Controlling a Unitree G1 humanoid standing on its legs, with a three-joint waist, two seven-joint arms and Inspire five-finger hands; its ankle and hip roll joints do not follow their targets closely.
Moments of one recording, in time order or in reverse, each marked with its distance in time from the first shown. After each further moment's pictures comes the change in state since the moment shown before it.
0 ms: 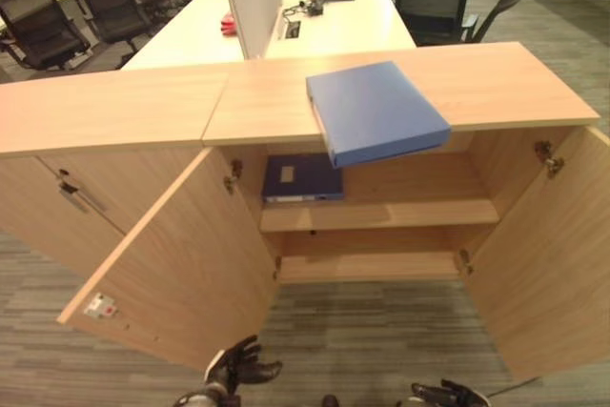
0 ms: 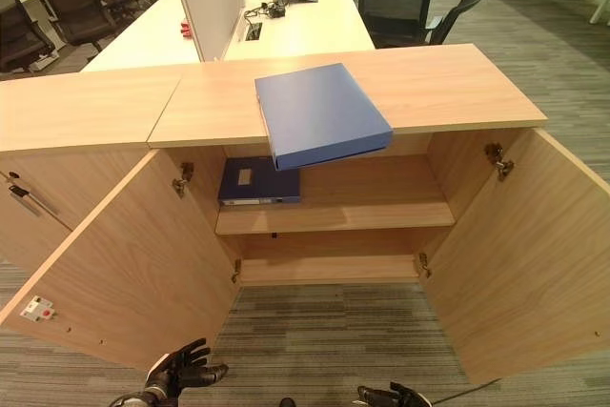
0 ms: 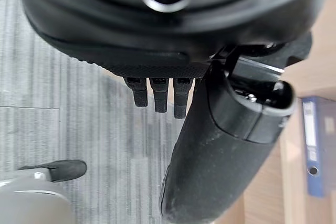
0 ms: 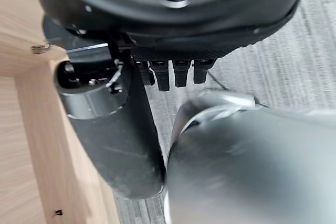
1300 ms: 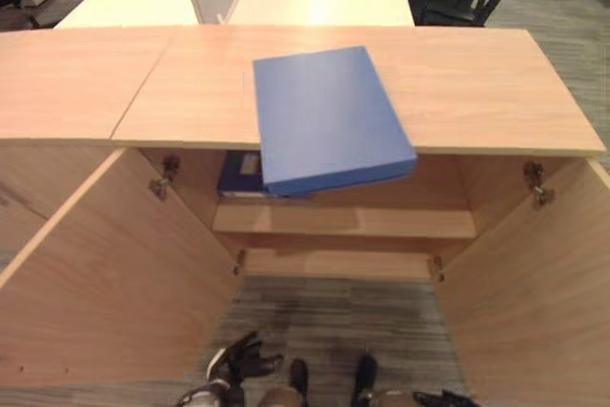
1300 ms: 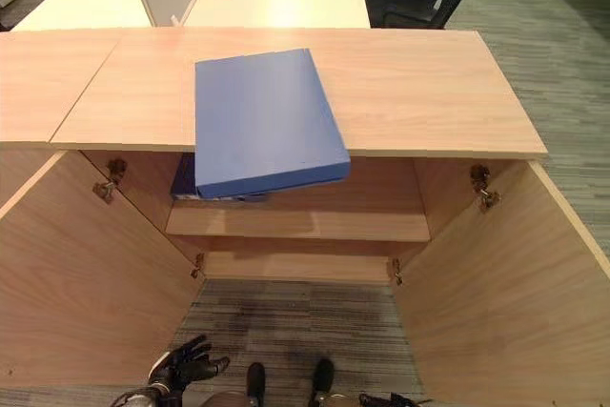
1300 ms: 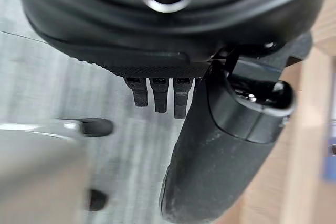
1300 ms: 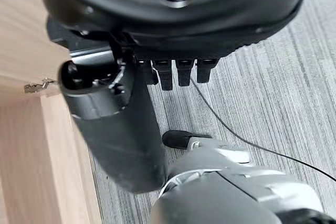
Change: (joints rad) left arm -0.004 -0.016 0.011 -0.081 -0.077 0.017 0.023; right arm 0.082 0.027 -0.022 -0.029 0.043 0.000 -0.036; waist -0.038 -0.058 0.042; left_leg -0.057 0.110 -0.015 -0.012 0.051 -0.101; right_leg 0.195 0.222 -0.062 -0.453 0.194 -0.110
